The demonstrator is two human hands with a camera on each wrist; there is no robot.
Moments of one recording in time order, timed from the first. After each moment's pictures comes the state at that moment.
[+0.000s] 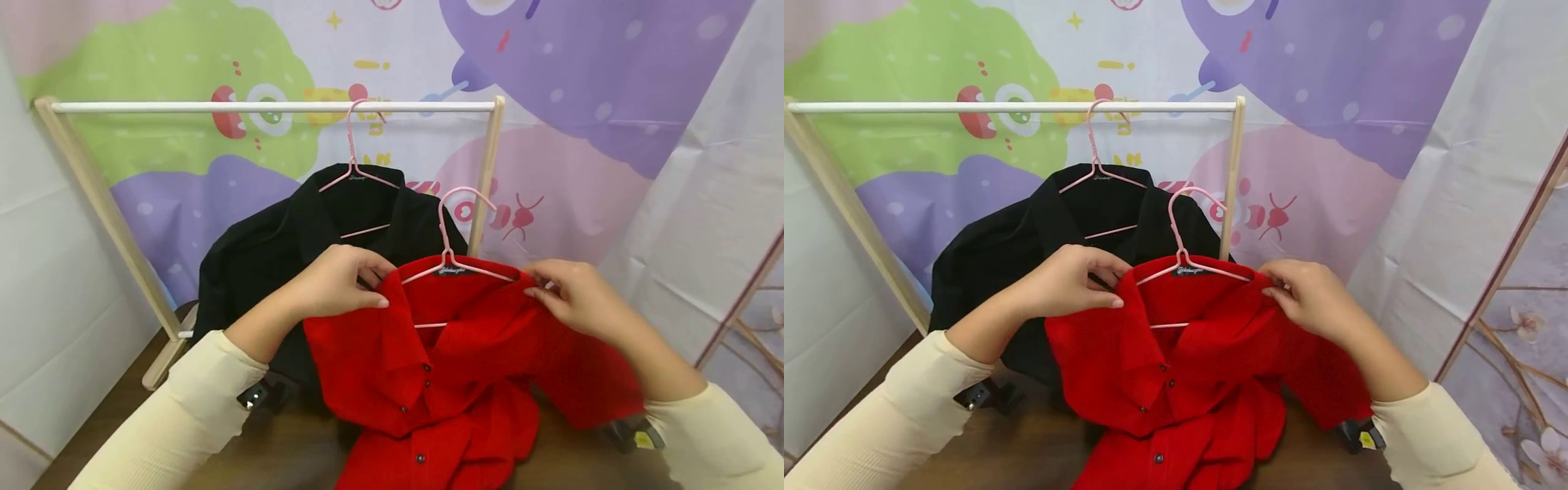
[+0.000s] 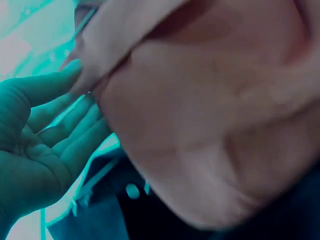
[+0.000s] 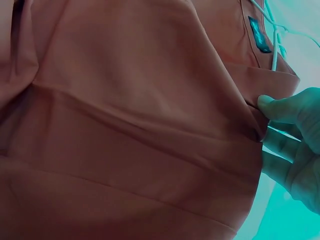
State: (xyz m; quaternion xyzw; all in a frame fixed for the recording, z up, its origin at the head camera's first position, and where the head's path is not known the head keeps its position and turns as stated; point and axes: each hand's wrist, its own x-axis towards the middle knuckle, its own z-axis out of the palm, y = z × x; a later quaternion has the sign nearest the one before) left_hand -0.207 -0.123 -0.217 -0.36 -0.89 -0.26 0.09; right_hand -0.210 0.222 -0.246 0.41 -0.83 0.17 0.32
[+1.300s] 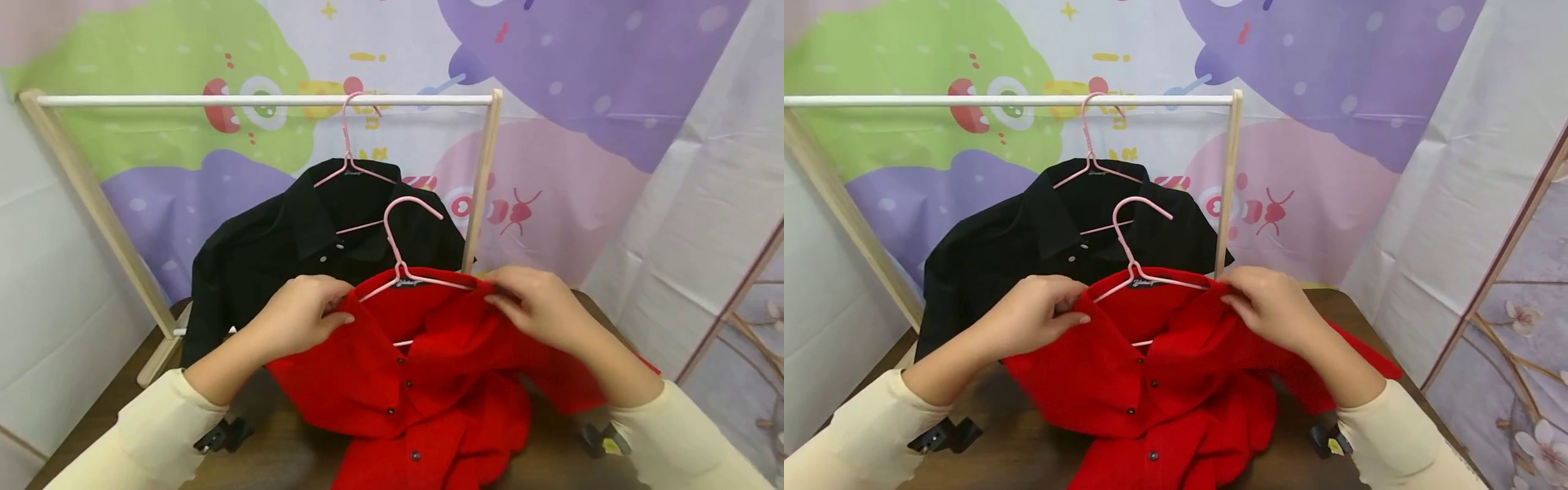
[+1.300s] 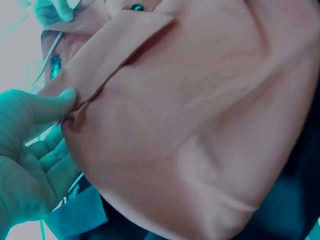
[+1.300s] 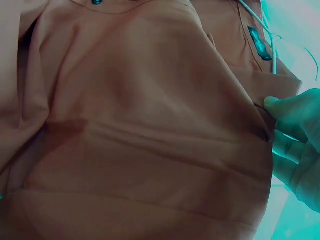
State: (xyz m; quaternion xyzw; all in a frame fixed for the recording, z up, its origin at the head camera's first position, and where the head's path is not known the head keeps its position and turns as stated) left_hand -0.180 -0.152 -0.246 -0.35 -0.90 -0.18 0.18; right_hand -0.205 0.185 -0.257 0.43 -0.82 0.16 0.33
